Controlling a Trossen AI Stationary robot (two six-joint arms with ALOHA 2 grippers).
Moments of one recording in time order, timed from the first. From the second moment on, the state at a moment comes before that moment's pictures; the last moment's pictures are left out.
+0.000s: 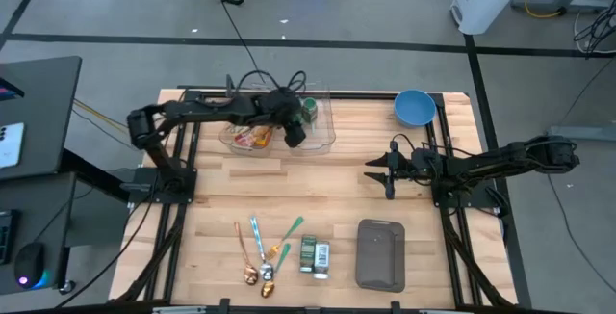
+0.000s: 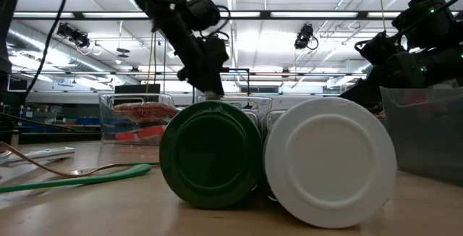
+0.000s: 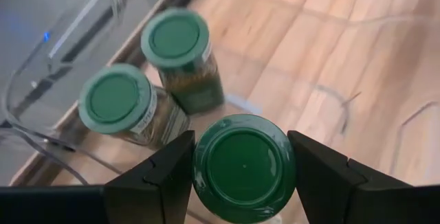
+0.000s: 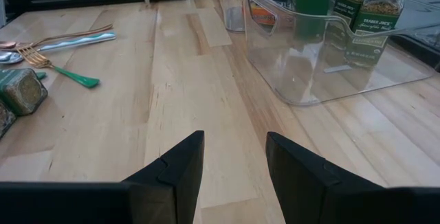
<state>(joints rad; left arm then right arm) 0.40 1.69 1.17 -0.33 -0.16 -0.07 -0.11 1.01 0.01 0.67 0.03 0.05</state>
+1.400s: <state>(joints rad) 0.36 1.64 1.31 -0.42 -0.11 0.08 -0.11 1.01 0.01 0.65 0.03 0.06</state>
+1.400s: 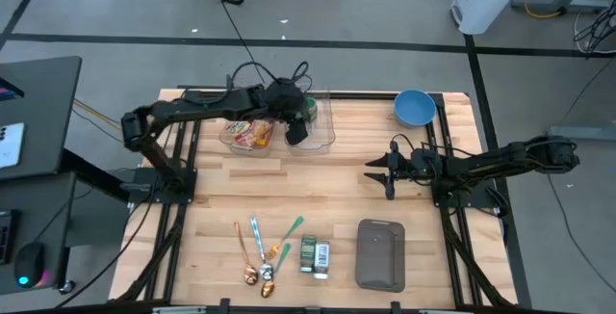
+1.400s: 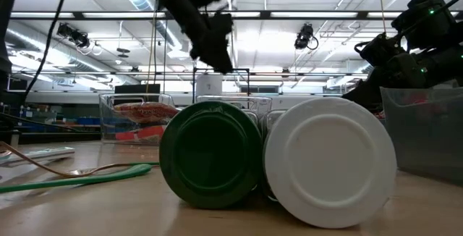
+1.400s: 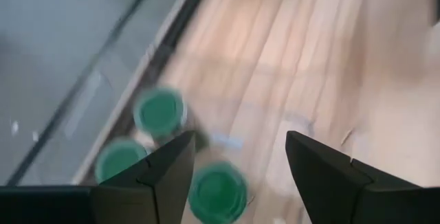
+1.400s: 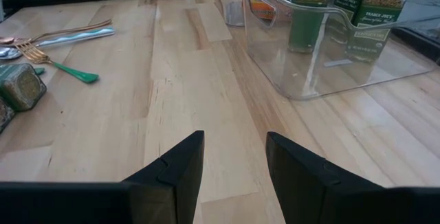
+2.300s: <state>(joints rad) -0.35 1.67 1.31 -0.55 -0.13 0.59 -0.11 1.01 0.01 0.66 0.03 0.06</state>
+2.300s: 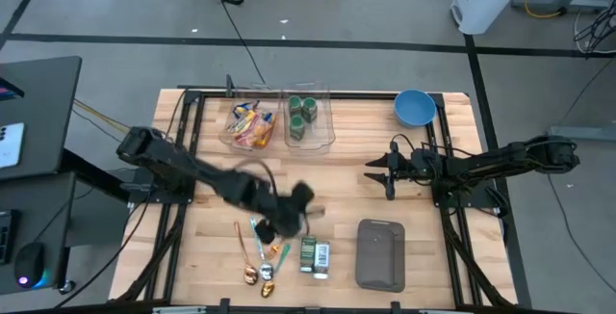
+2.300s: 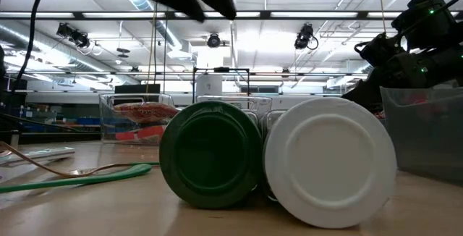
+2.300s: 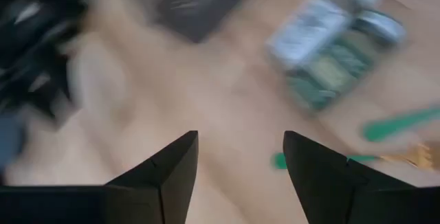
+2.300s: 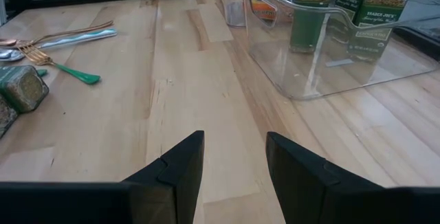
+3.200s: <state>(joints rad) -0.53 2.18 1.78 -0.83 -0.23 0.88 -0.11 1.01 0.01 0.66 0.03 0.07</state>
